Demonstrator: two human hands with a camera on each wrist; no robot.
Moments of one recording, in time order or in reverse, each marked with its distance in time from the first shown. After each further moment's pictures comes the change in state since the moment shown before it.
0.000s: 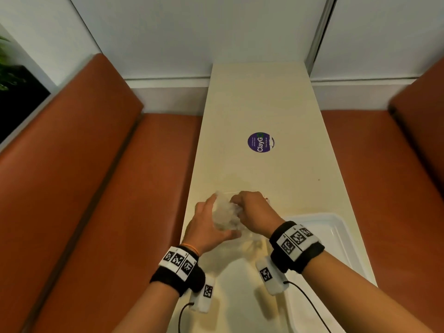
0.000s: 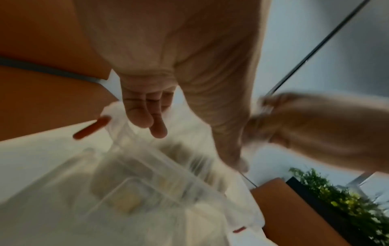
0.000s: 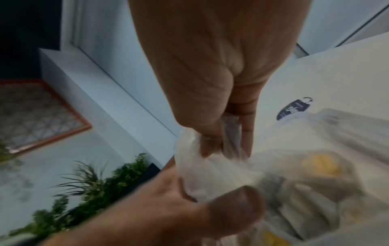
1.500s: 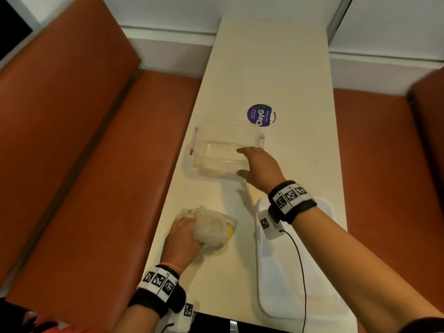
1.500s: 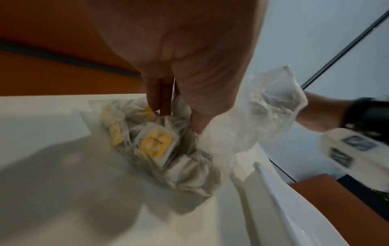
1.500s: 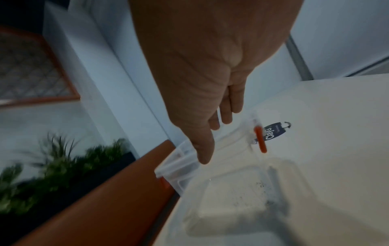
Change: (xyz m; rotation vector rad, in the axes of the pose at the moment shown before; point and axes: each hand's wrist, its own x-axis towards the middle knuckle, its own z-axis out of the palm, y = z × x) left_hand -0.076 -0.031 0.064 0.024 0.088 -0.080; right_hand 0.053 0.088 -0.008 -0.198 0.095 -0.061
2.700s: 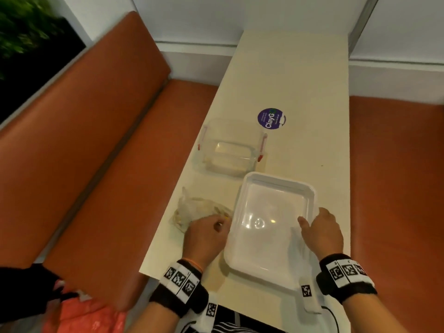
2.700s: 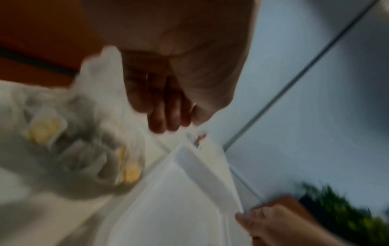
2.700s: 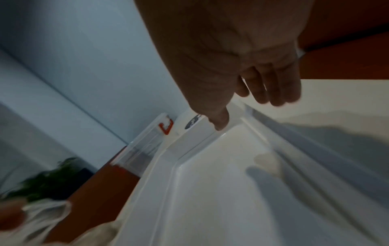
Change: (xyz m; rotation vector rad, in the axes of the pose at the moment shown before) left_hand -0.045 0.084 0.037 -0.079 0.155 -0.145; right_hand -0.174 0.123 0.036 0.251 0.022 0.679
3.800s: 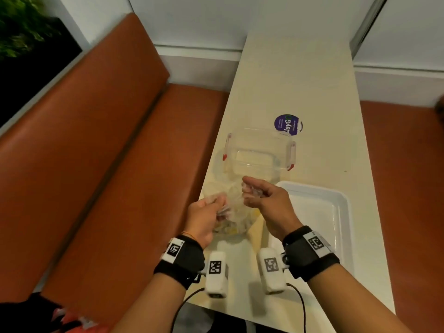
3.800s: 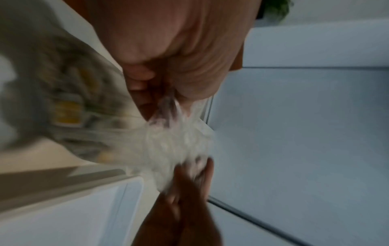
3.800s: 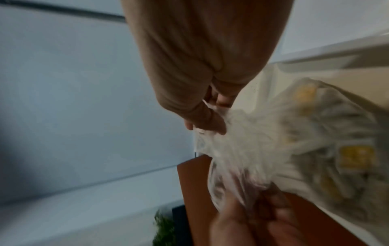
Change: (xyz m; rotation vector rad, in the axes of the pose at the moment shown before) left_hand 0.100 -0.047 -0.091 -1.070 -0.140 -0.472; right_hand -0.067 -0.232 0.058 1.041 -0.353 -0.206
